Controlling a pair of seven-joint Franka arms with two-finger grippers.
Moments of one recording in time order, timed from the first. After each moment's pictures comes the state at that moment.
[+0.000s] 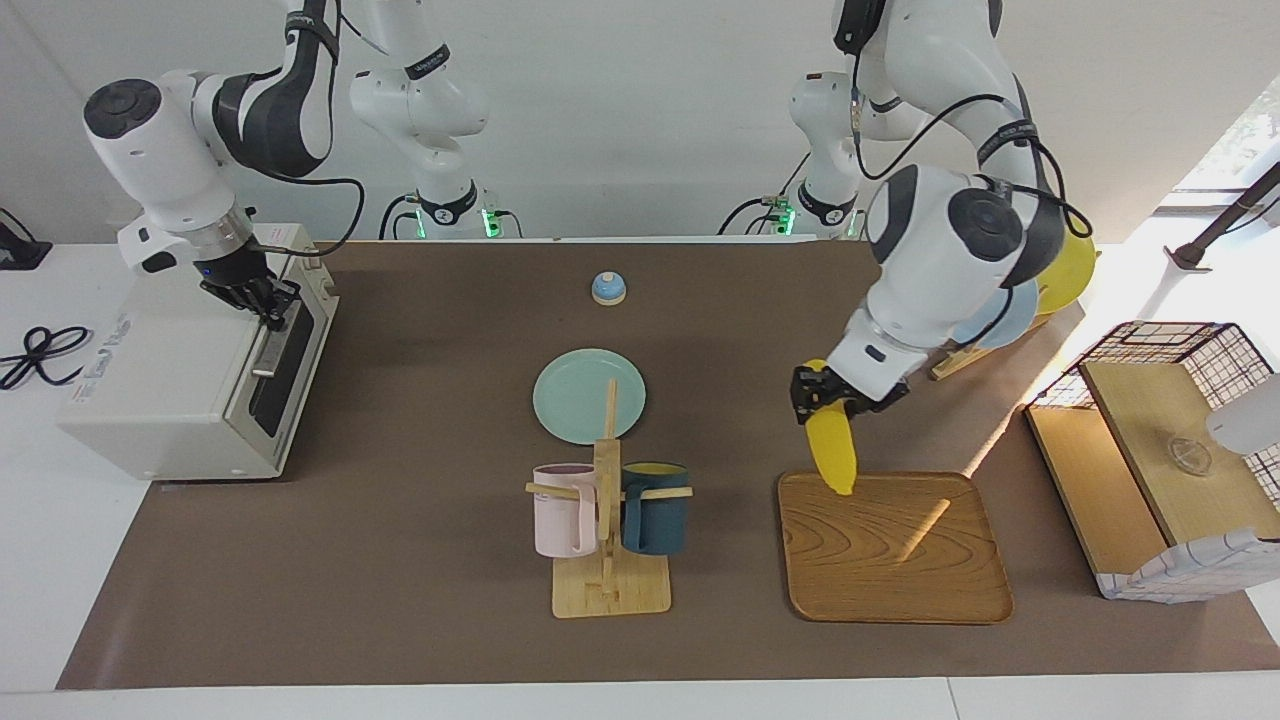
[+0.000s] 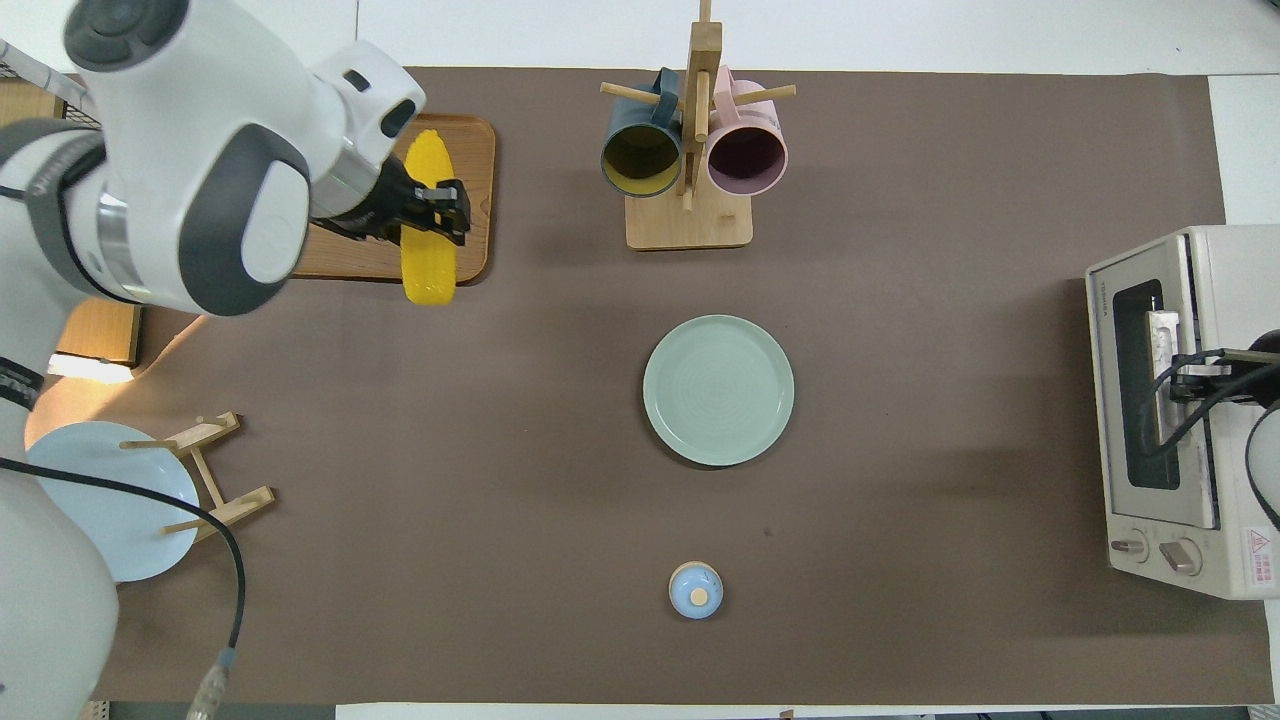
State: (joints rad) left arm -0.37 0.35 -0.03 -1.48 -0.16 1.83 -0.29; right arm -0.13 -0.14 -0.08 -2.12 -0.07 1.96 0.00
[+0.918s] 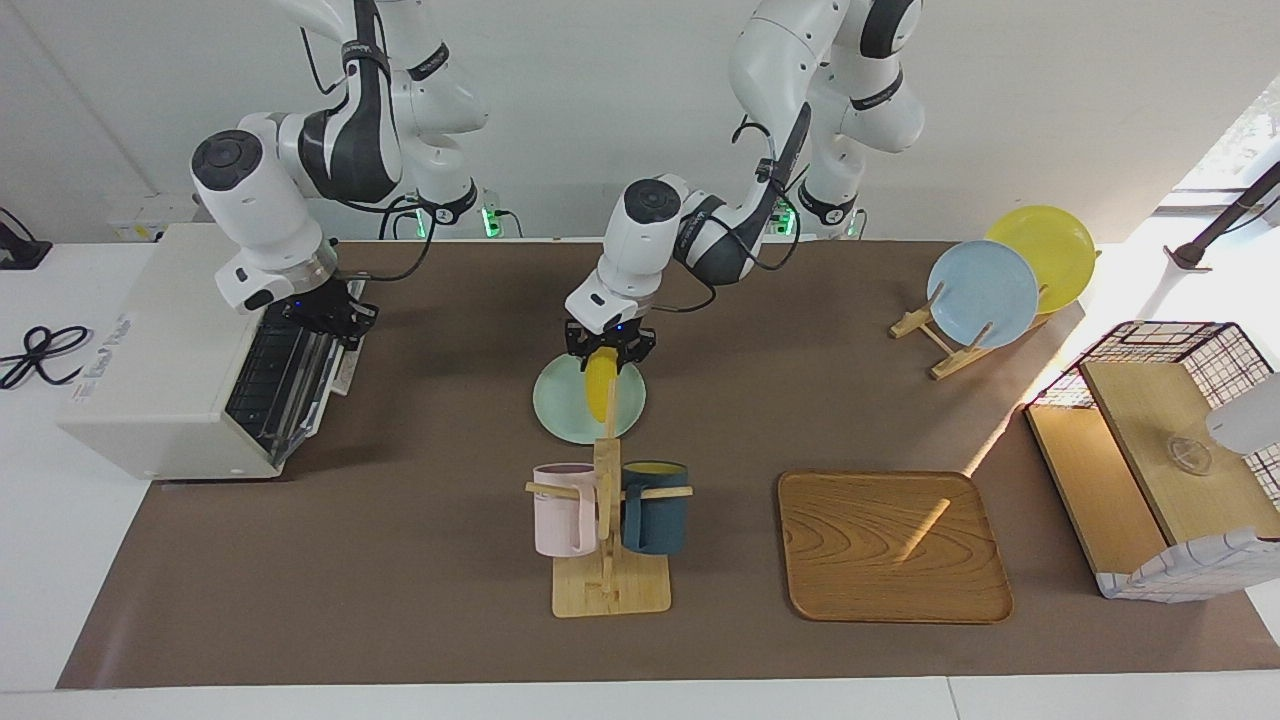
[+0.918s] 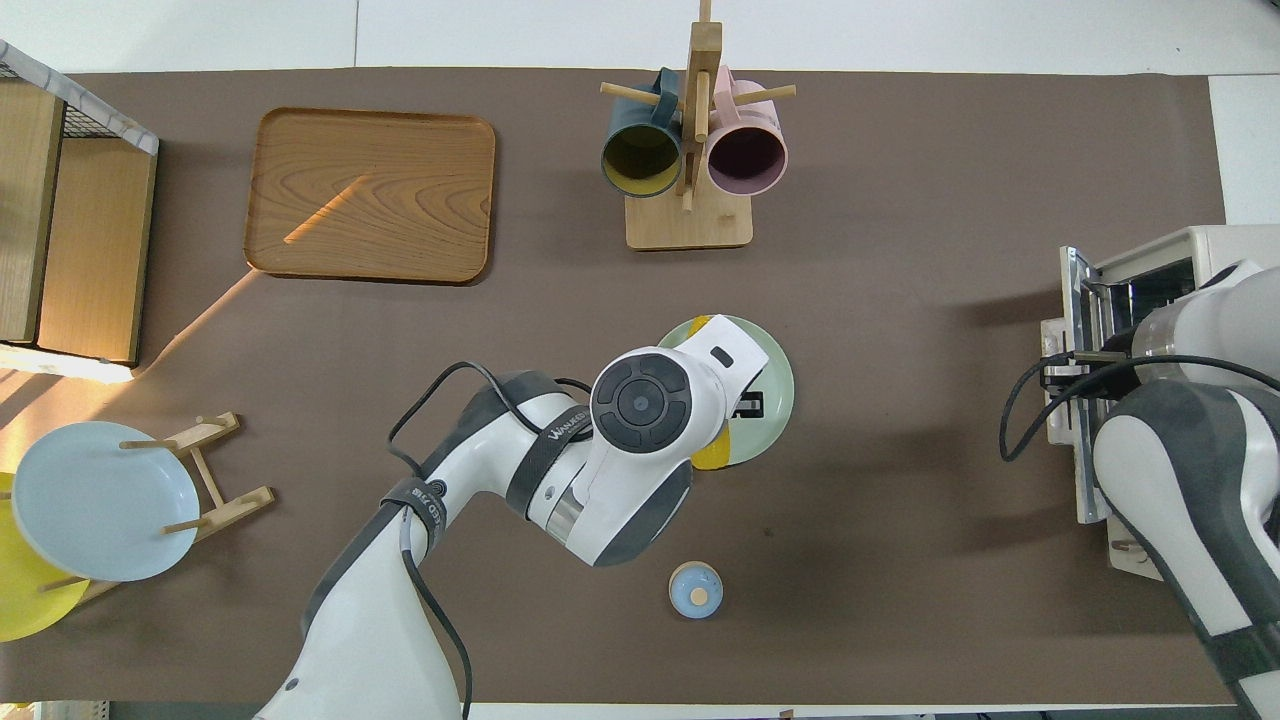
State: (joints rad) left arm -0.82 0.41 -0.02 -1.82 -0.19 2.43 -0.65; right arm -0.01 -0.09 -0.05 -2.19 -0.01 2.05 0.06
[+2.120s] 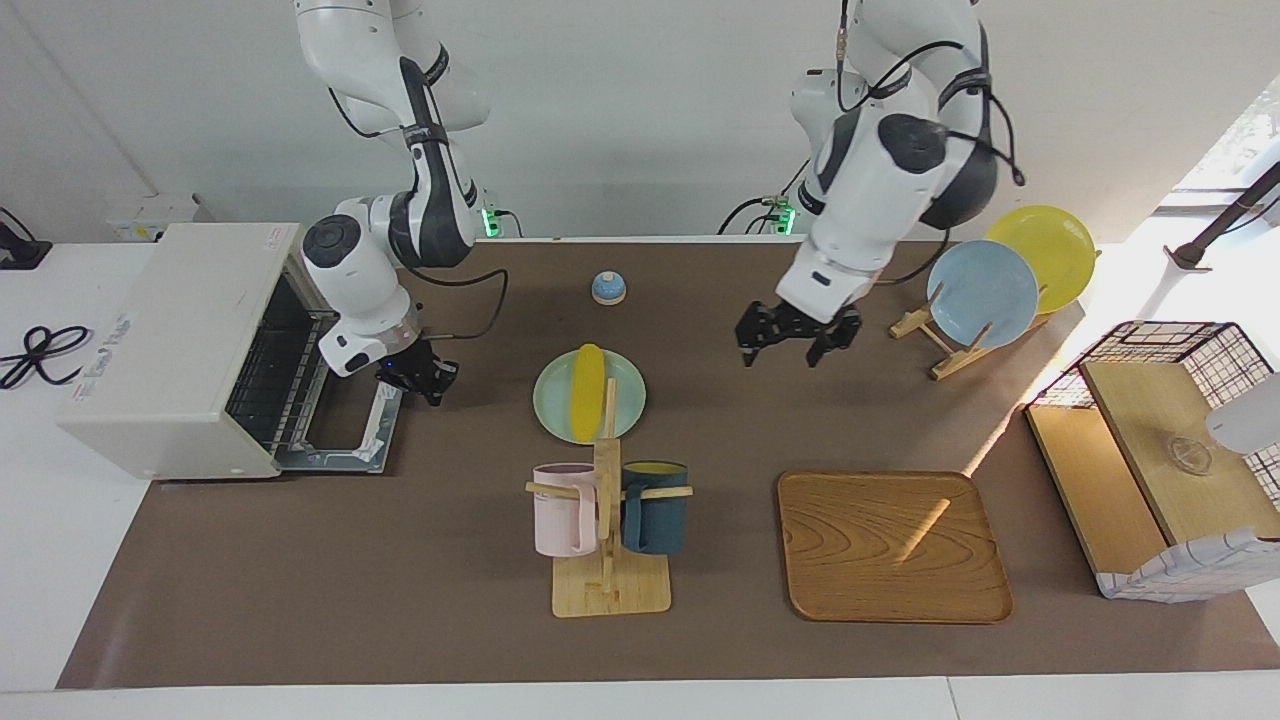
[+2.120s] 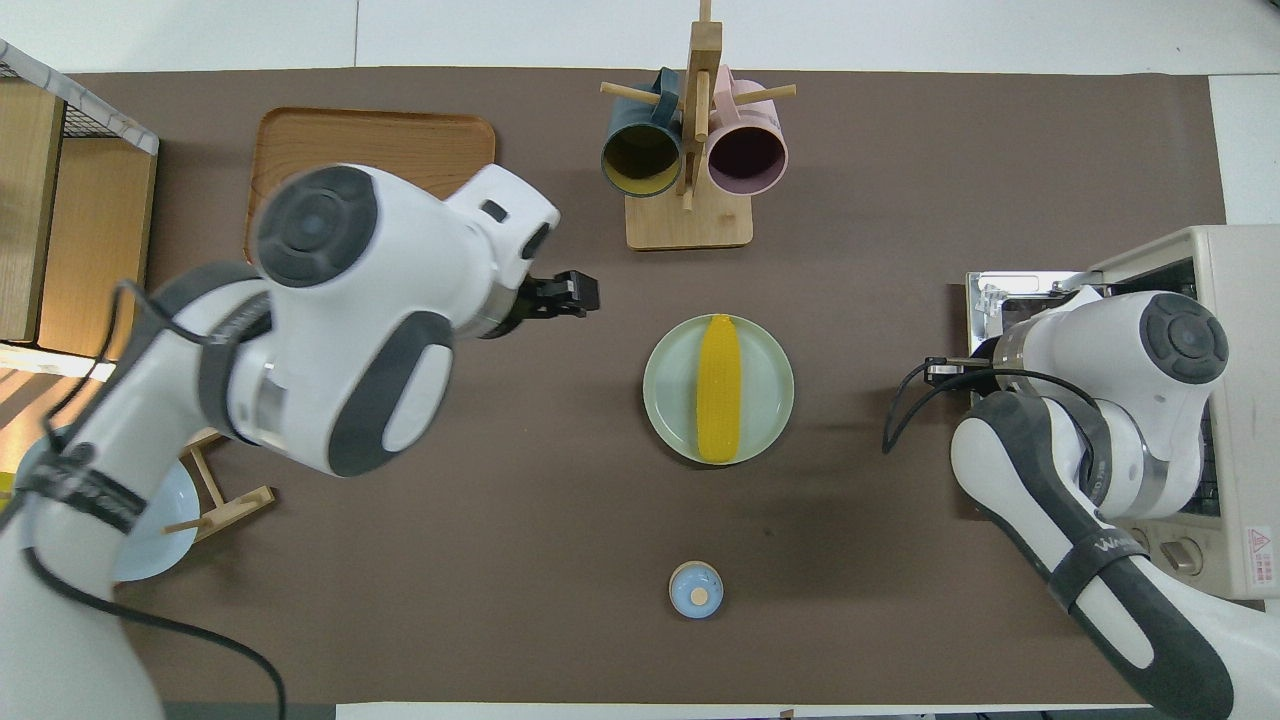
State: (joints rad) left arm -0.34 0.12 0.03 -1.71 -0.16 1.90 -0.25; right arm 0.20 0.10 -0.06 -2.21 0.14 2.34 0.17
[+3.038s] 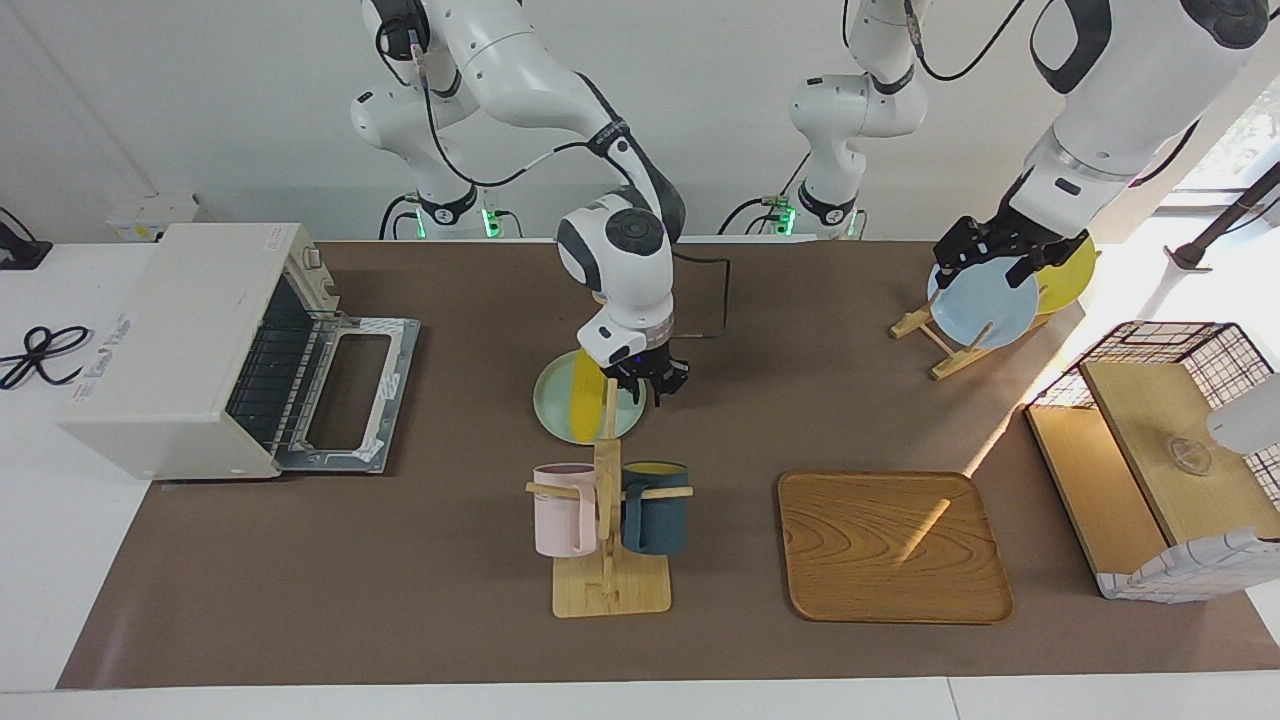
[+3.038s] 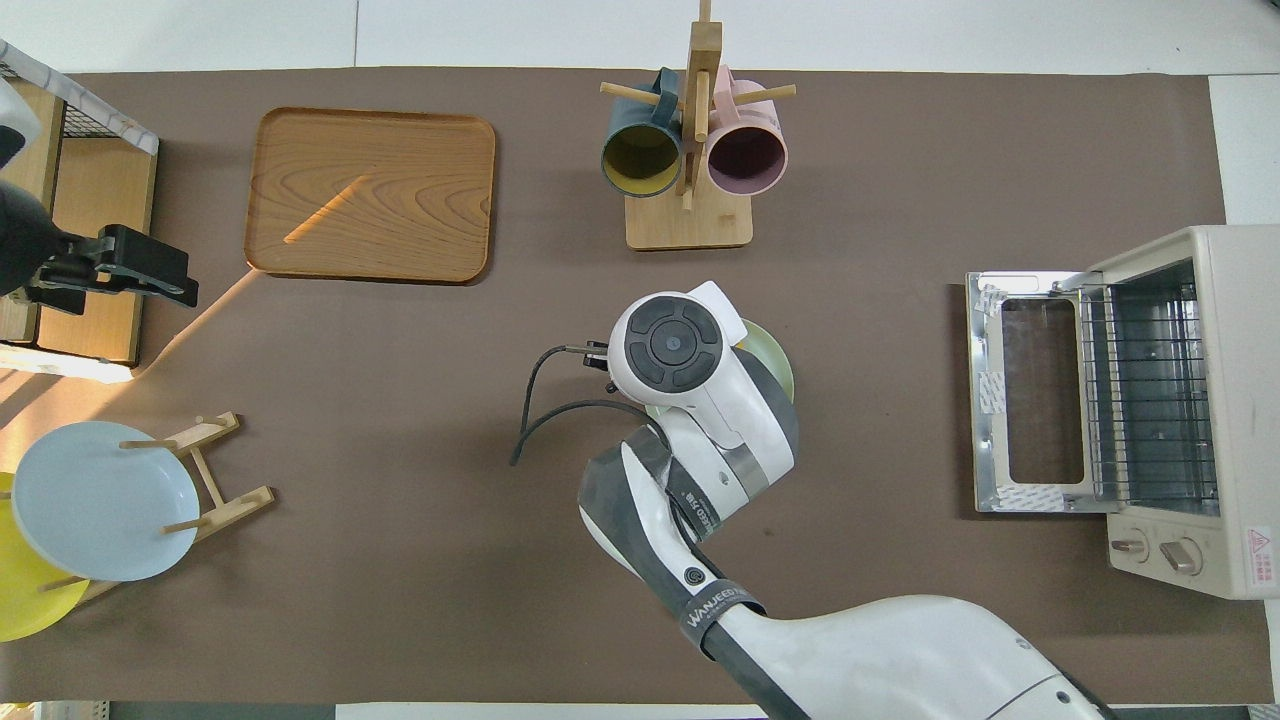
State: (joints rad) left arm -0.13 0.07 0.02 -1.48 -0.06 1.45 -0.07; right arm 0.68 0.44 -0.06 -1.80 0.05 2.32 0.80
